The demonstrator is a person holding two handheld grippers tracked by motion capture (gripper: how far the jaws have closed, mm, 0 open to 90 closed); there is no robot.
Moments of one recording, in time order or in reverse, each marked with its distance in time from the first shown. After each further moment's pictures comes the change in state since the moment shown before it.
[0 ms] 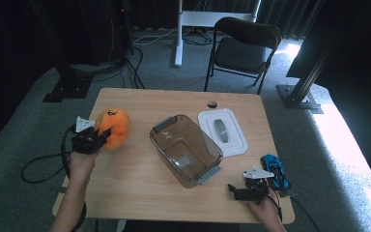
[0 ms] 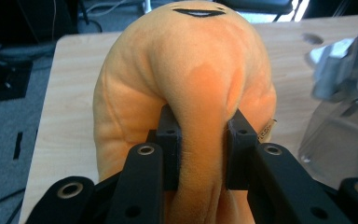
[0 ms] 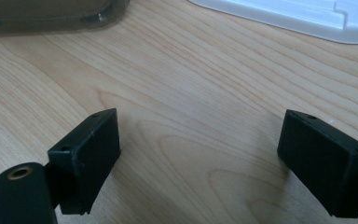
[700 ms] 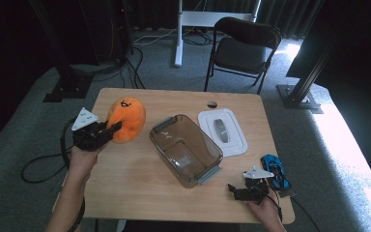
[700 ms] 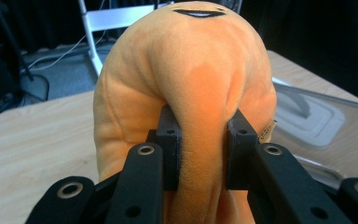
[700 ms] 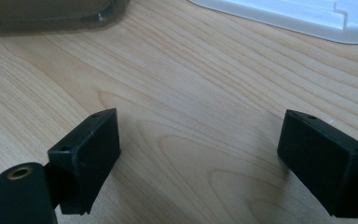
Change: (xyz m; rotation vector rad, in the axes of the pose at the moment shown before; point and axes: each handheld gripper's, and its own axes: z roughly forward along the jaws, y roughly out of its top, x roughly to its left) left arm -0.034 0.039 -0.035 -0.140 -0.217 0.142; right arm 0.000 0.000 0.000 -0.002 0.000 -0.001
